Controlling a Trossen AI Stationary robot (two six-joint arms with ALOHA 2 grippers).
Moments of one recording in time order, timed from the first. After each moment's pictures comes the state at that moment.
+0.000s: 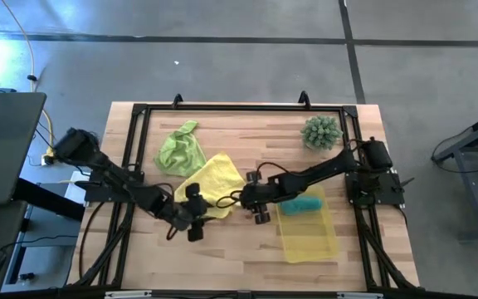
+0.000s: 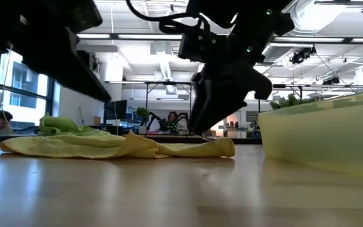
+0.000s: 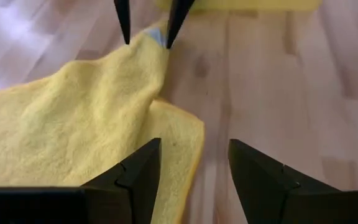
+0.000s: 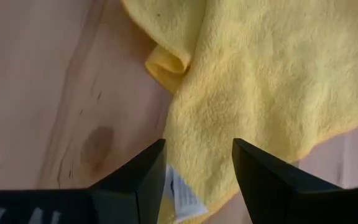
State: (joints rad) left arm -0.42 1.48 0.63 0.04 -0.51 -0.46; right arm 0.19 1.90 1.19 -0.31 0.16 -0.13
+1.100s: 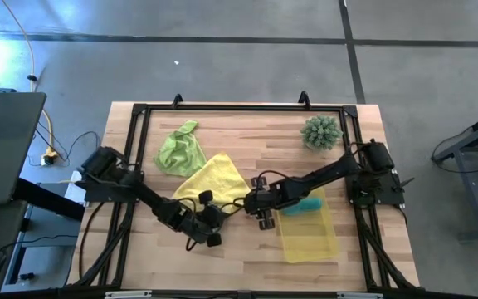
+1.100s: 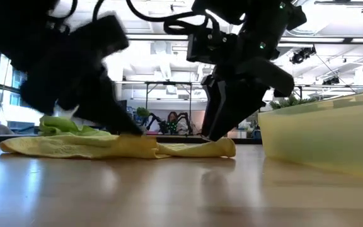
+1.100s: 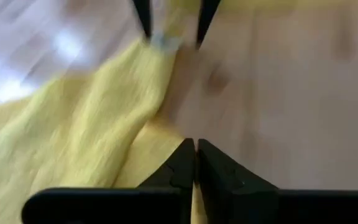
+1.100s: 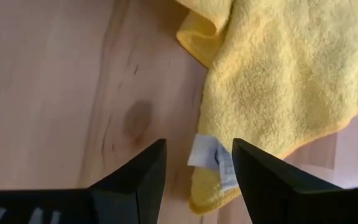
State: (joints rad) left arm -0.42 1.82 0.77 0.22 -0.65 -0.44; right arm 0.25 1.89 1.19 -0.39 0.16 -0.03
